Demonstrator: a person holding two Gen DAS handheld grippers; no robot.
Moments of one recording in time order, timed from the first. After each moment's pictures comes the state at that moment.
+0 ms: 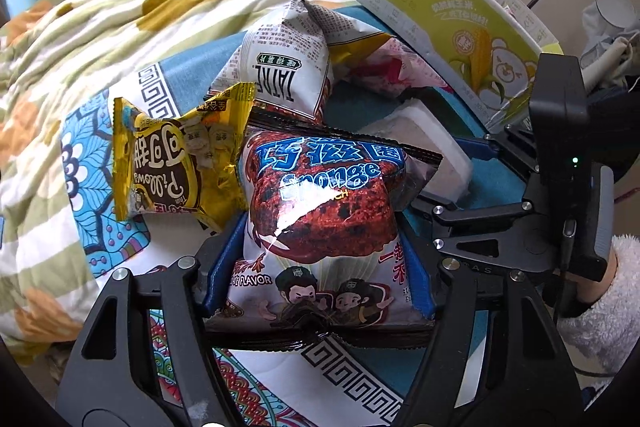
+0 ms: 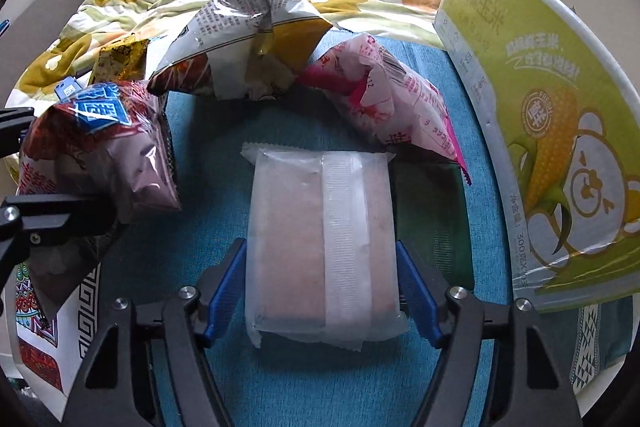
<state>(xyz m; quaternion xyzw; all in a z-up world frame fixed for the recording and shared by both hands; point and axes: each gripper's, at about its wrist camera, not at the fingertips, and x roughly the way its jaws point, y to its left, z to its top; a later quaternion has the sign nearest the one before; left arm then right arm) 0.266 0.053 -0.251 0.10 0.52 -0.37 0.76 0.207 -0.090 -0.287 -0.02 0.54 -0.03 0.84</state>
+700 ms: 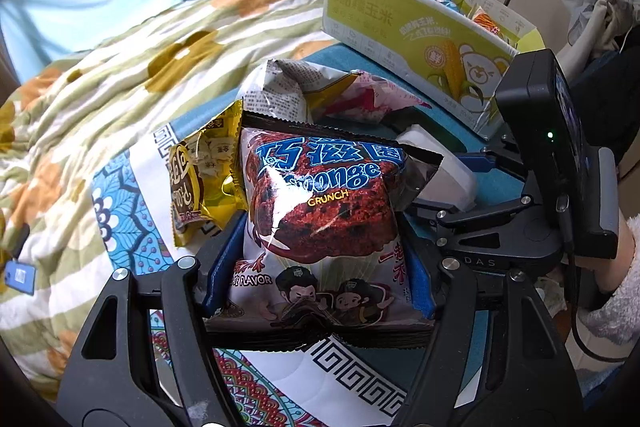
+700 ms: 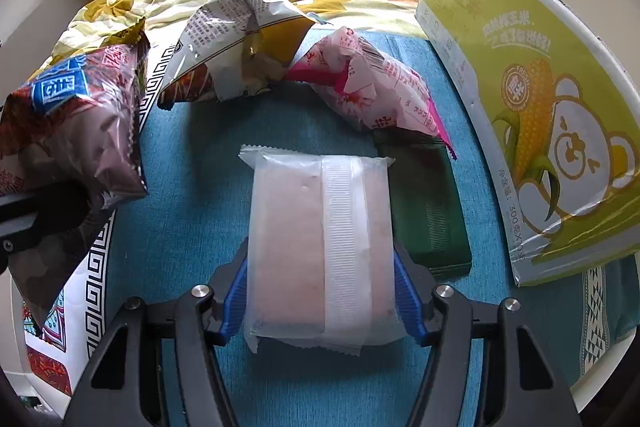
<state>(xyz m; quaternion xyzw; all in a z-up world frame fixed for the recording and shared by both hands) 0.231 0.055 -0.220 0.16 0.43 -0.38 0.80 0.189 -0.097 -0.279 0.02 0.54 -0.05 0.84</state>
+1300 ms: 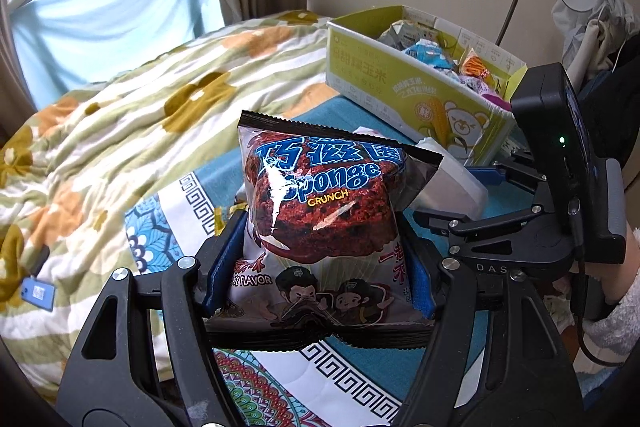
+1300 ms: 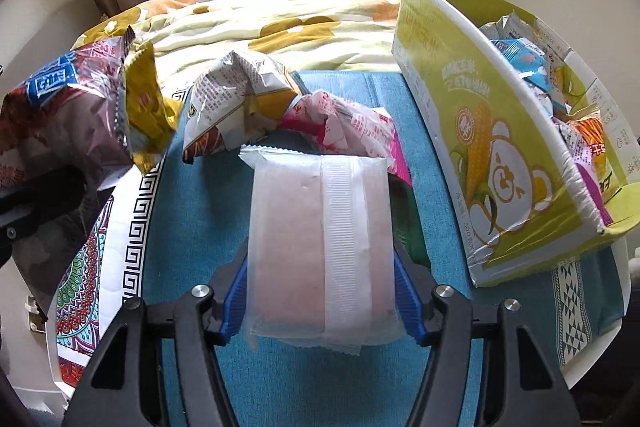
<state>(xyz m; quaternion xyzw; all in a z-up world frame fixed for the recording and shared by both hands) 0.222 0.056 -0.161 0.15 0.38 -0.37 0.83 0.178 -0.105 -0.228 0.03 0.50 -0.06 0.86</state>
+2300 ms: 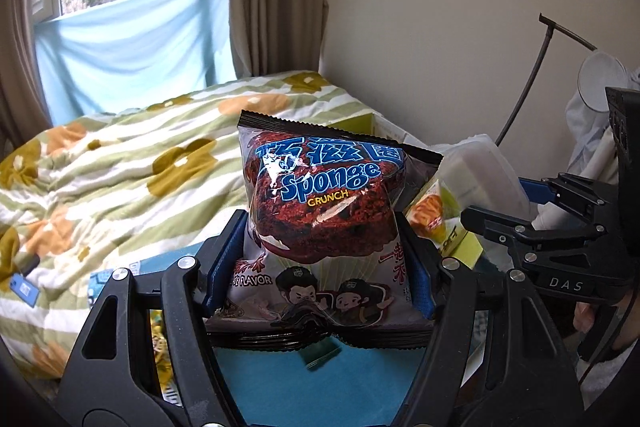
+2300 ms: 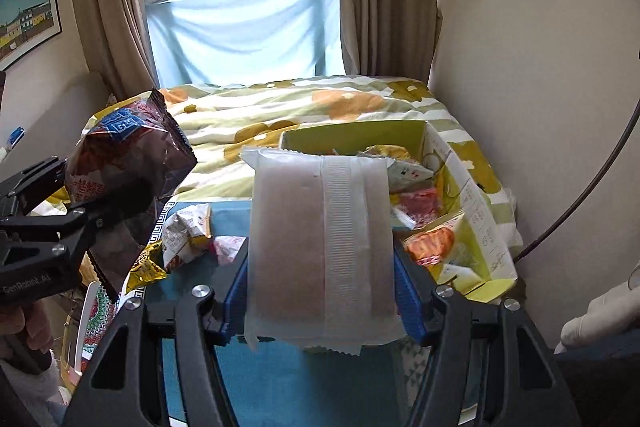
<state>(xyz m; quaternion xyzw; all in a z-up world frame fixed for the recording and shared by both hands) 0.201 -0.144 -0.051 0.07 0.33 -0.32 0.89 0.130 -0.283 -0.065 0.05 0.38 -0.06 0.92</state>
